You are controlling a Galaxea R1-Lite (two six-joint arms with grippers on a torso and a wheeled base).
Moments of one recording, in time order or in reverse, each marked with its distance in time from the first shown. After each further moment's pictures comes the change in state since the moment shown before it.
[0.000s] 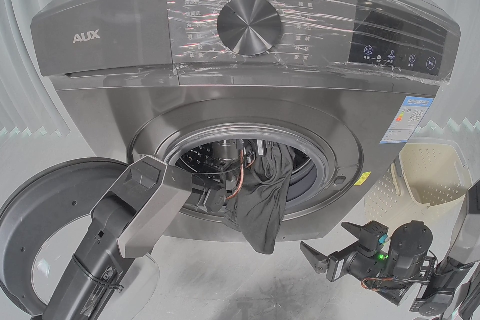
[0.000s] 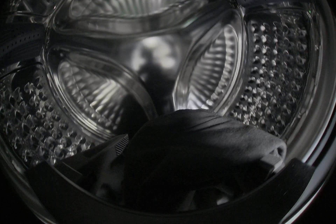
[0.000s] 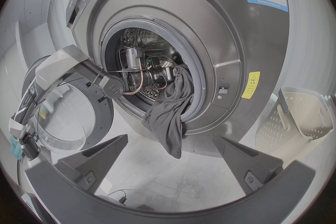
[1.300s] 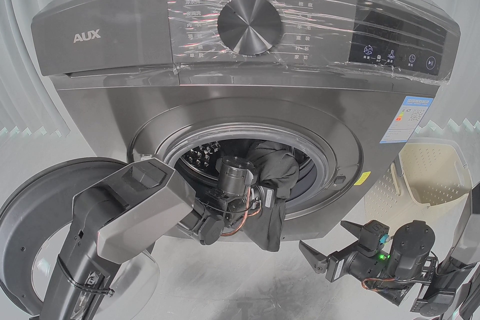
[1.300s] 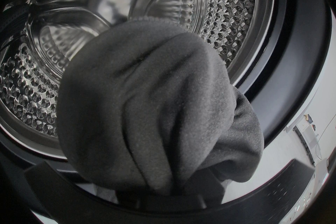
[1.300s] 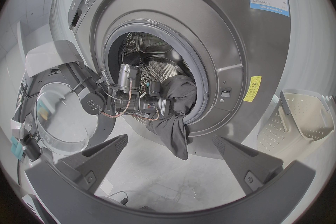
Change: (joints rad) left arm -0.086 -0.168 0.499 0.021 -0.179 0.017; right arm 0.011 -0.015 -0.003 0.001 0.000 -0.003
